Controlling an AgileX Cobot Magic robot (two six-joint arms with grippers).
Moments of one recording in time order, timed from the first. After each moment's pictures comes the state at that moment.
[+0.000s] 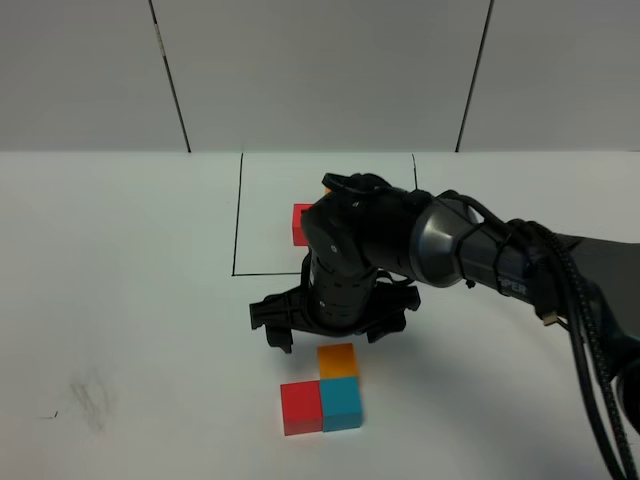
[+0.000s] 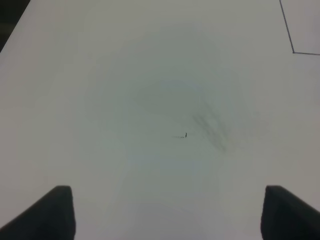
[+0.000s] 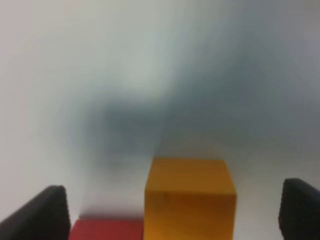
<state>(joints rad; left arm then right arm) 0.05 -0.01 -0.51 0.06 1.07 -0.08 0.76 2.14 -1.61 -0.09 0.86 0.66</state>
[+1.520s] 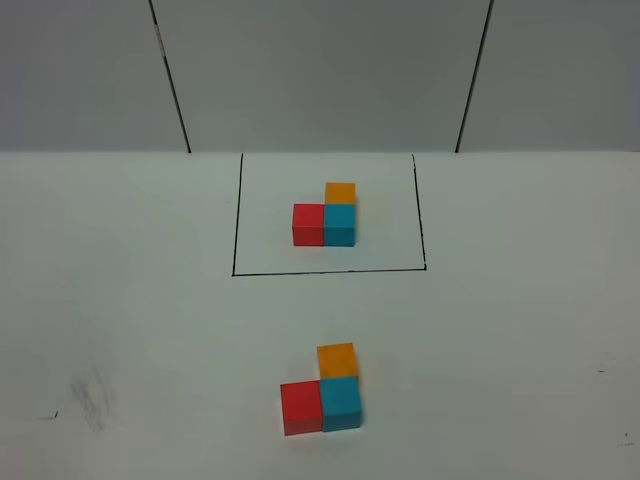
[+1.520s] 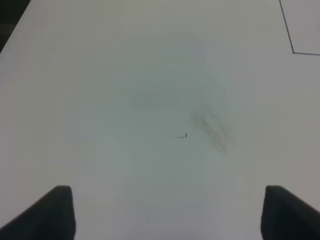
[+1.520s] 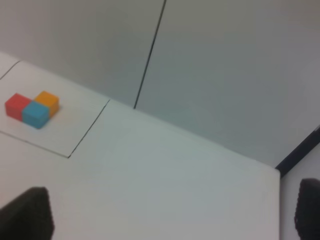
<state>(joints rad) 0.05 -0.01 -0.51 0.06 1.07 -0.08 0.76 0.63 -1.32 -0.57 1.22 0.12</state>
